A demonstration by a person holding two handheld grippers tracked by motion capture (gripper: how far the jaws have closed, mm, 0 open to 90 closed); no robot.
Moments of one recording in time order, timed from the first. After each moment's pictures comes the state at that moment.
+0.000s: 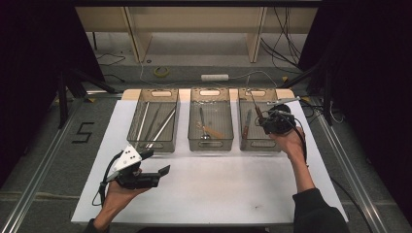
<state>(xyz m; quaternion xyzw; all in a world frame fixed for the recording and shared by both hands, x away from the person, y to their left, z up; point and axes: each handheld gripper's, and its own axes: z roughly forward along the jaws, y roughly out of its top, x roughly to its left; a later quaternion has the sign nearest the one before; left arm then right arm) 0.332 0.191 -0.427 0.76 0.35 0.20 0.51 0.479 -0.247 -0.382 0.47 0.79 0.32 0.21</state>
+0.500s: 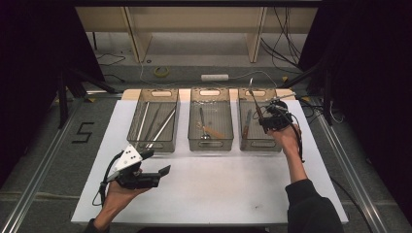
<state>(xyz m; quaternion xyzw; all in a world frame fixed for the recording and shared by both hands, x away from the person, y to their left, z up) 0.332 0.190 -0.427 0.76 0.35 0.20 0.51 0.506 -0.248 -0.396 0.53 0.78 0.28 0.18</state>
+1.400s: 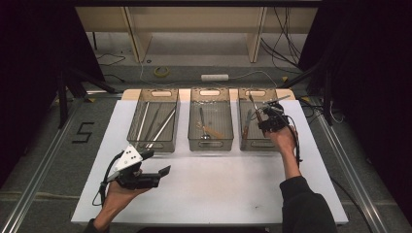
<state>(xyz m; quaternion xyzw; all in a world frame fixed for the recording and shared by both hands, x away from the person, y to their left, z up) 0.332 0.190 -0.428 0.76 0.35 0.20 0.51 0.519 -0.245 -0.416 0.56 0.78 0.24 0.16</state>
